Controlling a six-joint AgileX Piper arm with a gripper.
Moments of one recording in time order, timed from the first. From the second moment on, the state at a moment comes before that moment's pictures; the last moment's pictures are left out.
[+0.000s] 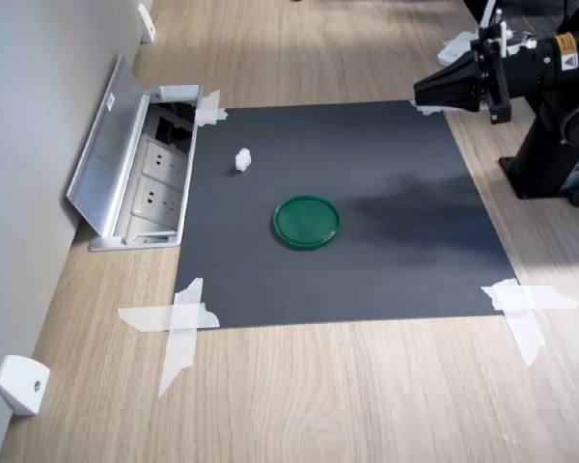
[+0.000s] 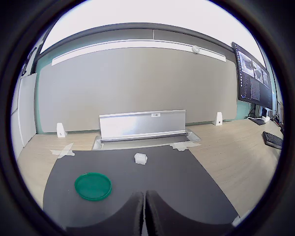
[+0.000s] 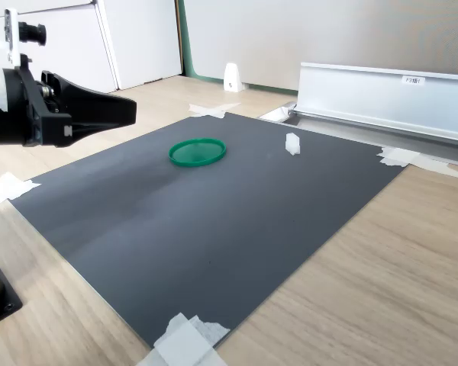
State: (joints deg) arm -6.7 -0.6 0.2 -2.0 13.3 4.3
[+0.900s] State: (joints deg) arm -6.7 9.8 -7.8 -2.3 20.0 4.3
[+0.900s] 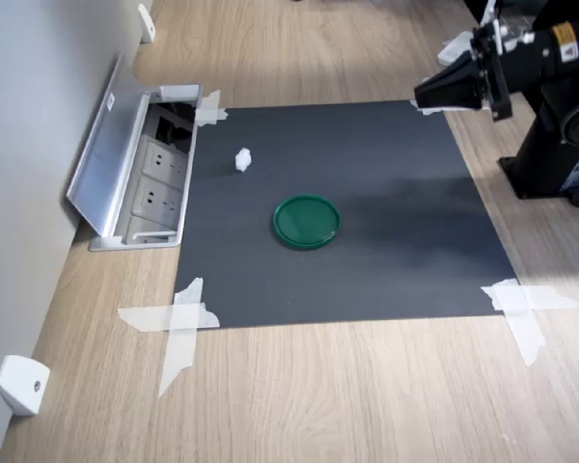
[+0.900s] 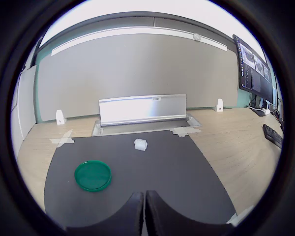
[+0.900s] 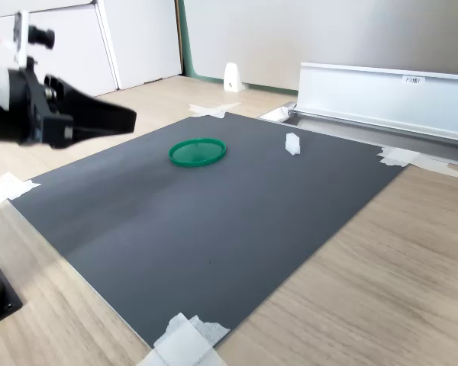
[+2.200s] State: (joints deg) arm -6.7 92.8 -67.9 -5.7 53.7 -28.2
